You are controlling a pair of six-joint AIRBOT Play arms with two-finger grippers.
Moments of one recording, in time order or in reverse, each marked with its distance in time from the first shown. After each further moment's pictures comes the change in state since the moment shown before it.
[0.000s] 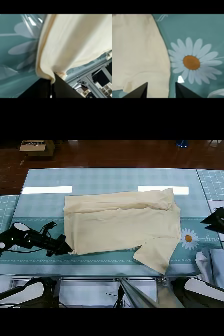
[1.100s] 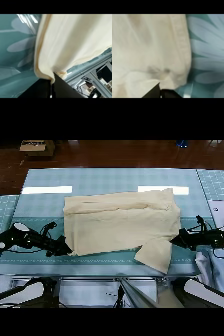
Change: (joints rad) left arm 0.002 -0.002 0.002 0.009 -0.013 0.036; right arm 0.142 0.049 -0.532 0.148 -0.394 -0.119
